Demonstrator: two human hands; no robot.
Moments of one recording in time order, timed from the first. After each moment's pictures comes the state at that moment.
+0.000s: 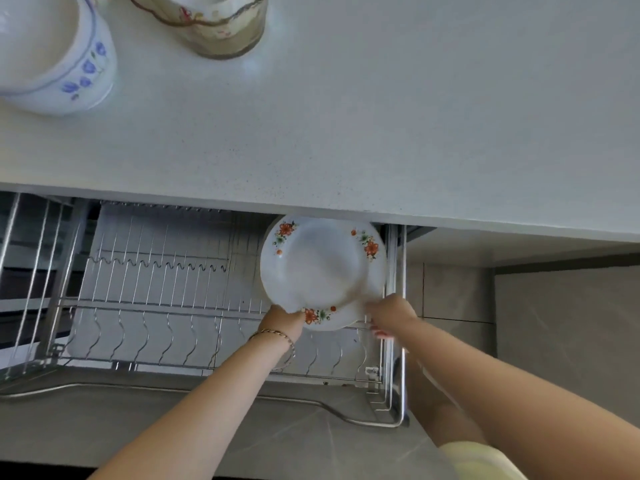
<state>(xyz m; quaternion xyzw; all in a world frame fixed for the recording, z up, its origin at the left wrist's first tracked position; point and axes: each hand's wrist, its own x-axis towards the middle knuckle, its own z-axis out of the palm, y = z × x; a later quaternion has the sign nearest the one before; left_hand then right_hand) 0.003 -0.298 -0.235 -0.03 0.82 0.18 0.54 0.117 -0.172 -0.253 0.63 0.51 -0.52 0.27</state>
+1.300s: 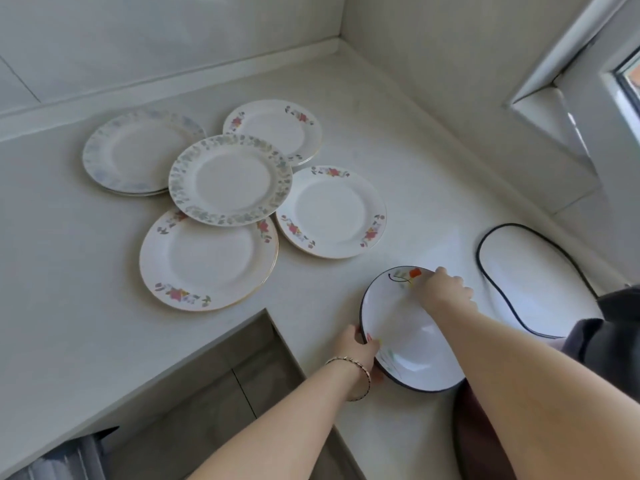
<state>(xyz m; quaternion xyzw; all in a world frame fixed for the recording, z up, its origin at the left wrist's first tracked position) 0.519 0.120 -0.080 0.23 0.65 0.19 0.70 0.652 0.213 -0.058 0.89 0.39 -0.21 0.13</state>
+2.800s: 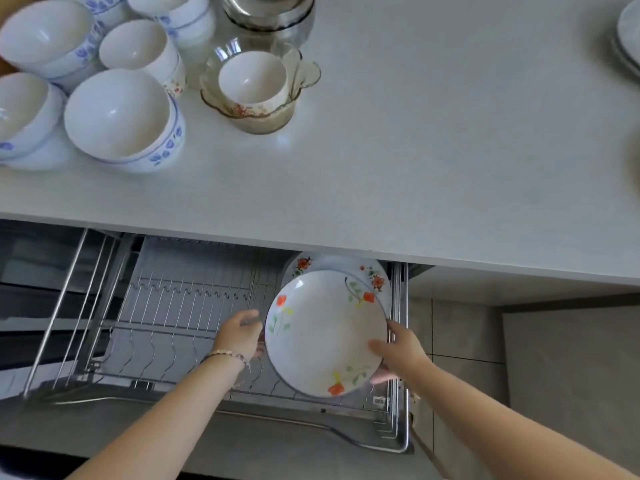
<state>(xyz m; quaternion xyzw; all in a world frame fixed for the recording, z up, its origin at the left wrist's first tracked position) -0.045 -0.340 -0.165 -0.11 0.84 0.32 0.43 0.128 -0.185 -0.187 0.59 0.46 -0.64 0.17</state>
